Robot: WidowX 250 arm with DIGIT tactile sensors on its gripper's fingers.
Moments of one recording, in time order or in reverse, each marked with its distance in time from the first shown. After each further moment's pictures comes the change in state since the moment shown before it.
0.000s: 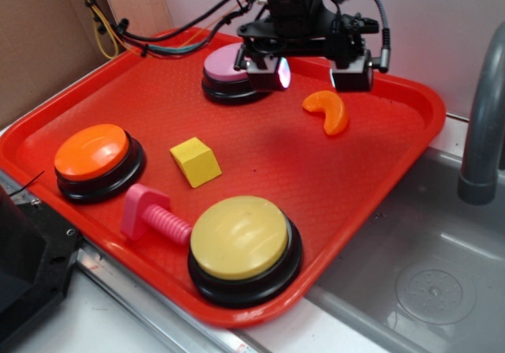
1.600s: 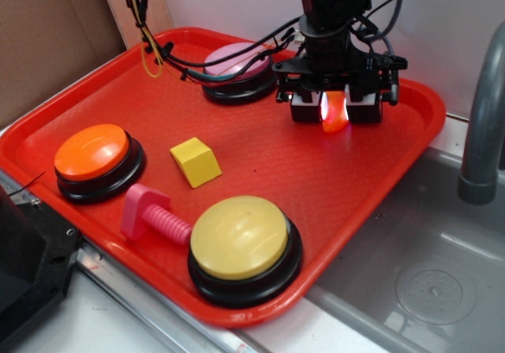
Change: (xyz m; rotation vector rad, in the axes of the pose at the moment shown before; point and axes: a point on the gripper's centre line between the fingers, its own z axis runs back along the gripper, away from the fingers) arm 0.005 -0.011 -0.042 0.015 0.059 0.049
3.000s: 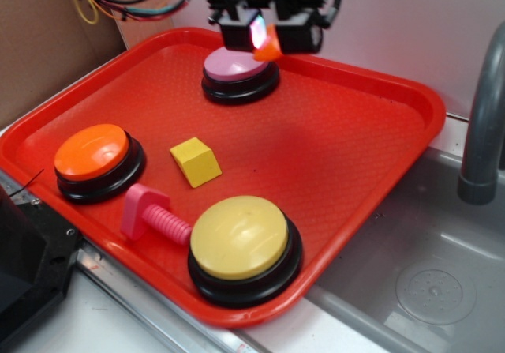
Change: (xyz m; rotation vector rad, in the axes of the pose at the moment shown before) arm -0.002 0.054 0.119 -0.070 0.153 -0.238
